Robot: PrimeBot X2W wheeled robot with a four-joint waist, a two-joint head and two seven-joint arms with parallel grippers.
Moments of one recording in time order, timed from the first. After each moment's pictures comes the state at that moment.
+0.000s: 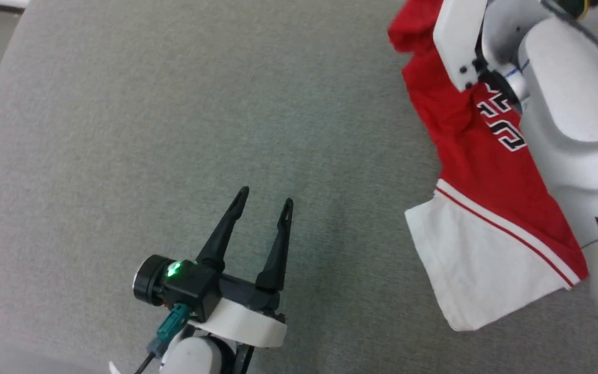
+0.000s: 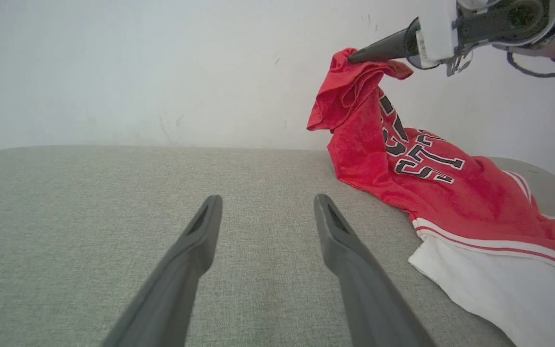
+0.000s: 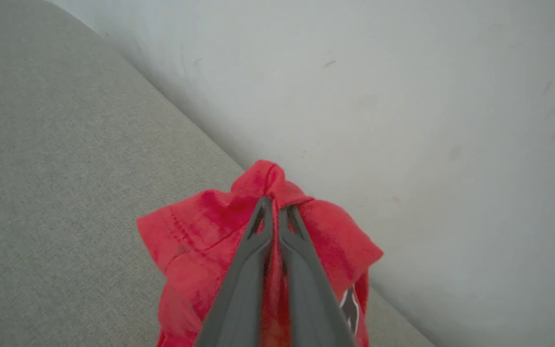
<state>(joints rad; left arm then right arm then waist) -0.10 0.06 -0.29 -0.04 -0.13 -0.05 -0.26 -1.20 -0.17 0.46 0.84 0.11 0.13 0.30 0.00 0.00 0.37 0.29</state>
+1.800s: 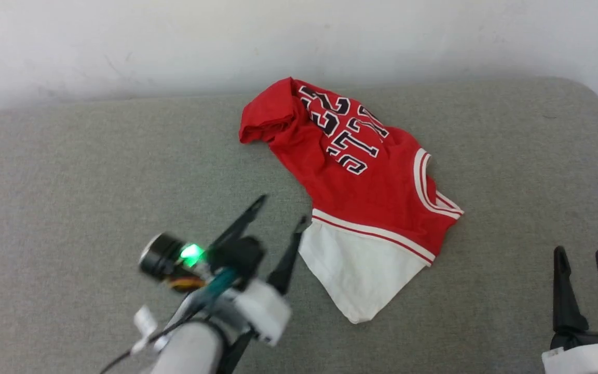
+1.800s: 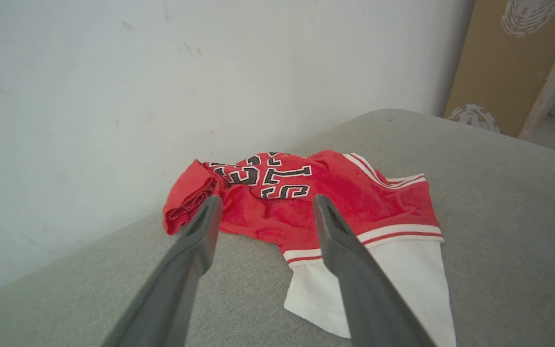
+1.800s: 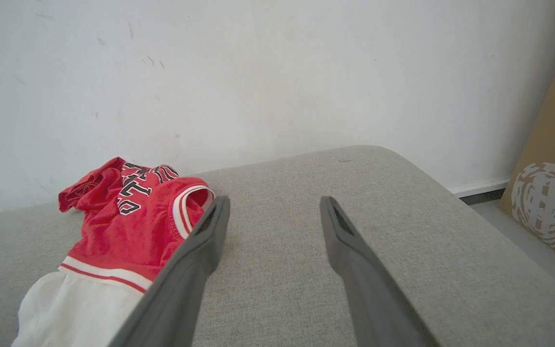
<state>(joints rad) -0.11 0.12 -0.31 -0.08 0.00 -0.09 0.02 0.18 -0.05 -0.19 -0.11 0.26 0.13 -0.17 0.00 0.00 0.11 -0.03</state>
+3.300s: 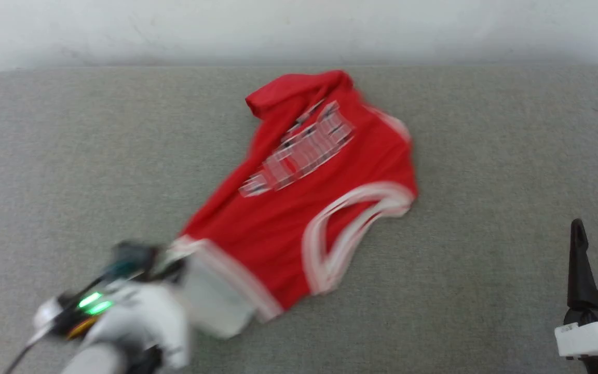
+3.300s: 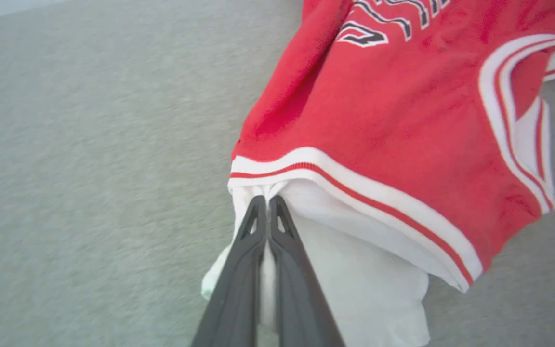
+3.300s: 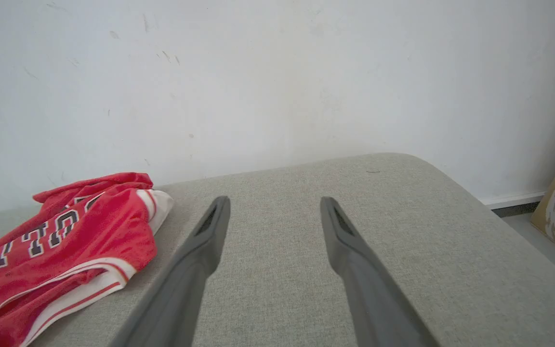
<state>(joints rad) -0.16 0.44 -0.43 -0.04 -0.45 0.15 0.36 0.11 -0.05 -0.23 -0.14 0.26 0.13 -0.12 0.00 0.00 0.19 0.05</state>
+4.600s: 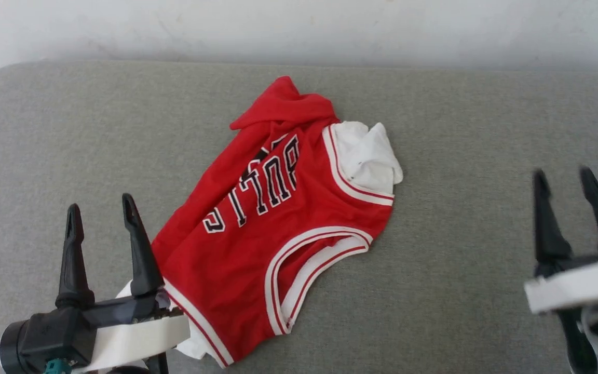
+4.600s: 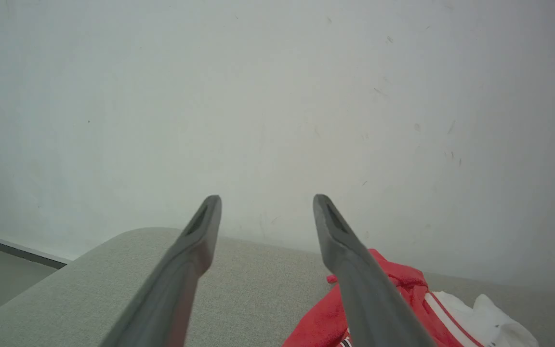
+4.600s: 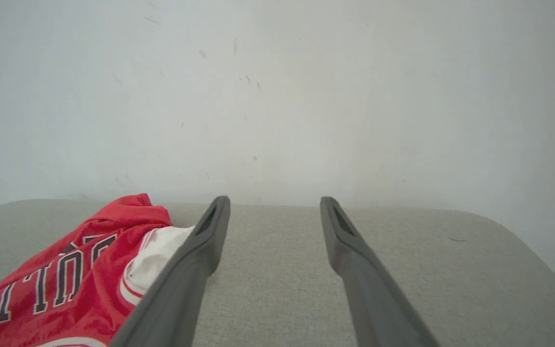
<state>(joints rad) 0.08 0.10 -0.08 -0.34 -0.15 0.27 -0.26 0.00 -0.05 -0.15 -0.23 0.17 0.13 0.00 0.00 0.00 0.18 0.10</state>
